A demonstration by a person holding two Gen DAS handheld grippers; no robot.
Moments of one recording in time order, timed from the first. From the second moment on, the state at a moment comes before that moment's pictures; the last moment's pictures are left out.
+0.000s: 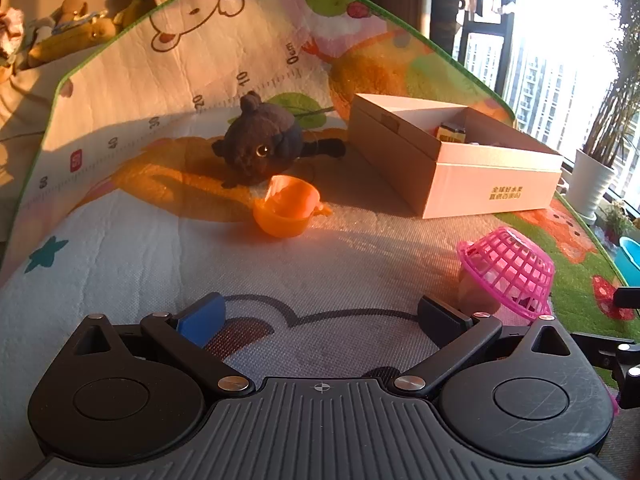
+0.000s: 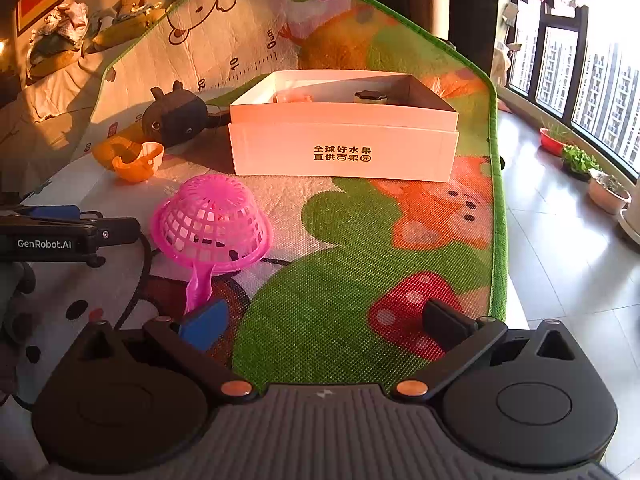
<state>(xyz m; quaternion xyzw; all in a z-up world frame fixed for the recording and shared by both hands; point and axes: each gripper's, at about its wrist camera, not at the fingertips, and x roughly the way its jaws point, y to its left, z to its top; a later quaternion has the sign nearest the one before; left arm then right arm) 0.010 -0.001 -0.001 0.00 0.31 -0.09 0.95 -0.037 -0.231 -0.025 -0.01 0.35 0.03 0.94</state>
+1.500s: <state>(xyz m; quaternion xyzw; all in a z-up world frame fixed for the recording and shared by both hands) 0.007 0.012 -0.002 -0.06 0.29 -0.10 0.95 -0.038 -0.255 0.001 0.00 0.31 0.03 0.95</state>
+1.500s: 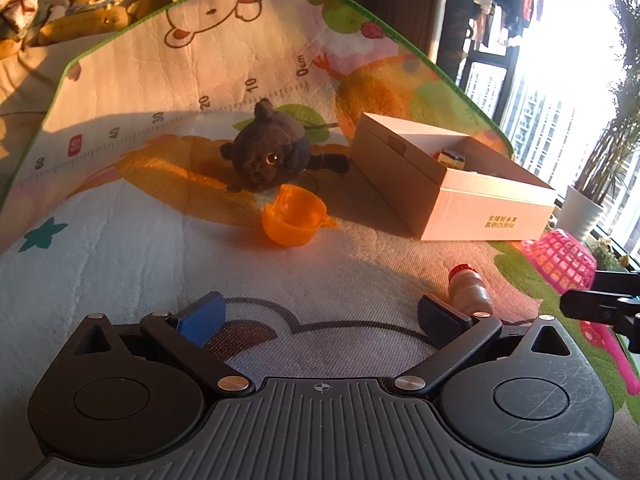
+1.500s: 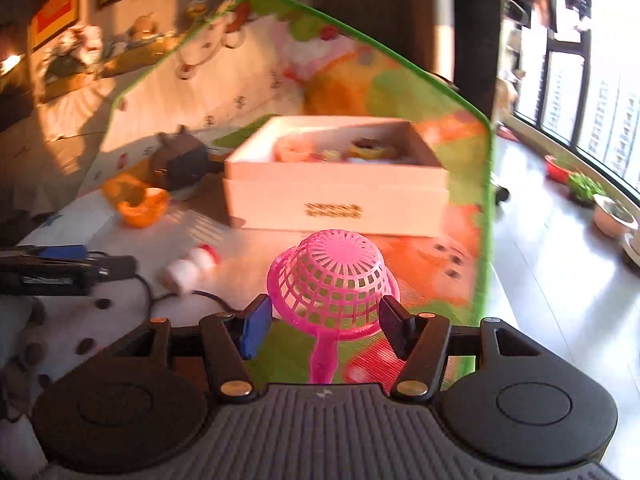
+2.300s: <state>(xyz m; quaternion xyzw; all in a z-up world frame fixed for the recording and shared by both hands) 0.004 -0.077 0.021 0.09 0.28 -0.20 0.93 -0.029 -0.276 -0.019 0.11 0.31 0.01 0.94</state>
